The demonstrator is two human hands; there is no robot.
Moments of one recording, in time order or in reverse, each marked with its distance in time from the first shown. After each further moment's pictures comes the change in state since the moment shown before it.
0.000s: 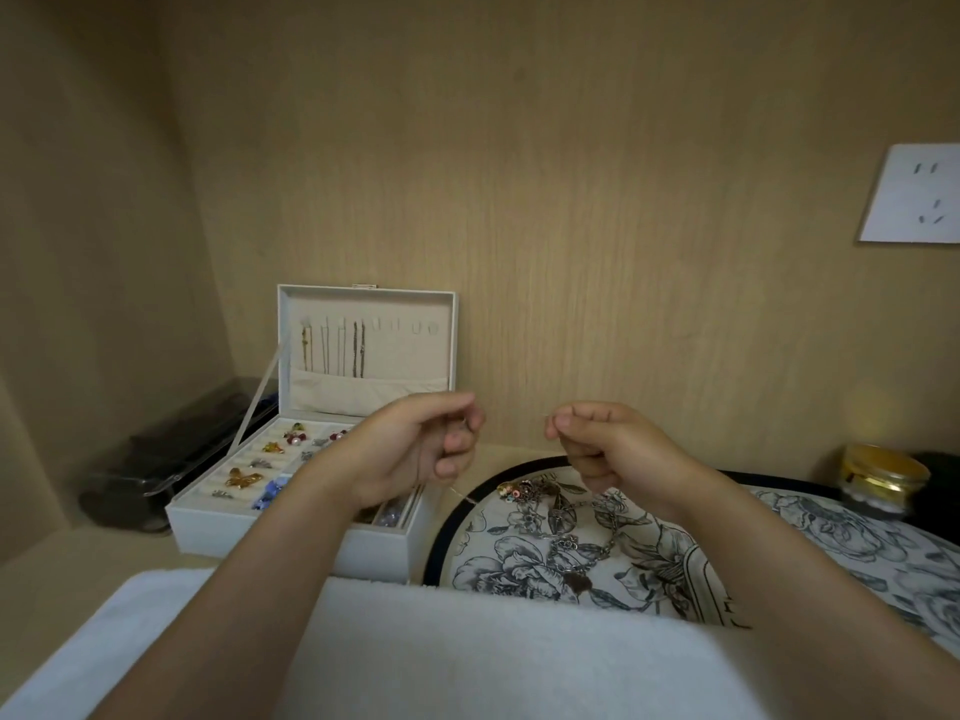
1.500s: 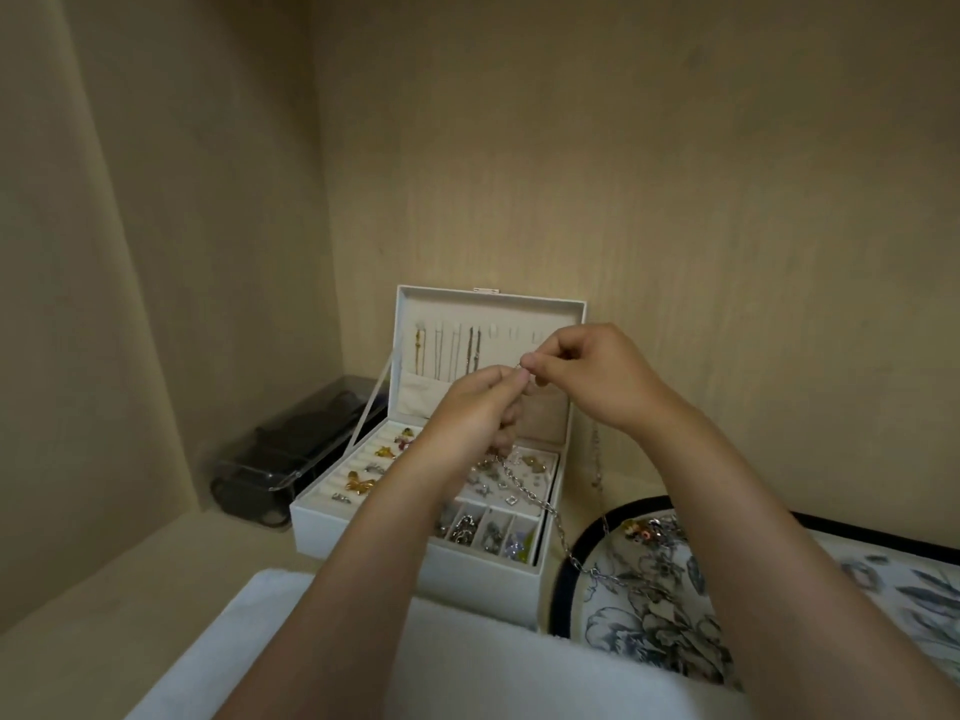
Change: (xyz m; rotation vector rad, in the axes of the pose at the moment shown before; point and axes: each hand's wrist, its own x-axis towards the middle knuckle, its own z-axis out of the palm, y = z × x) left_hand -0.002 0.005 -0.060 0.212 0.532 0.200; right_hand 0.129 -0.055 0.100 -0.503 0.196 -0.376
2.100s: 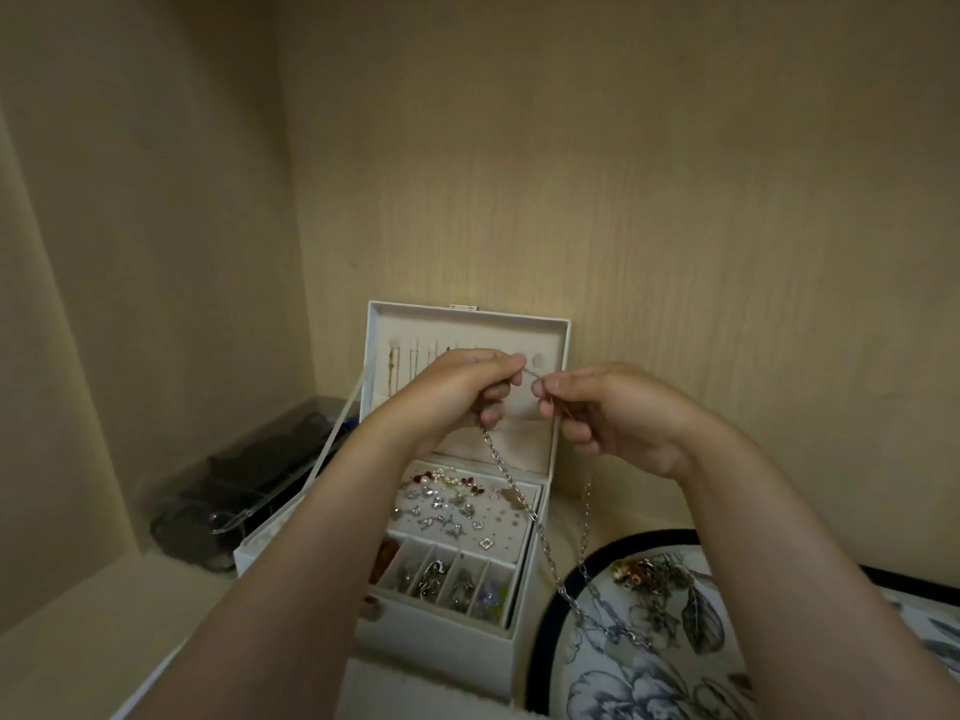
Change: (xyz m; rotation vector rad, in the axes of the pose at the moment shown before) left_hand 0.065 0.017 -0.012 0.089 -0.144 0.024; right_hand 0.004 0.022 -0.027 0.570 -0.317 0.416
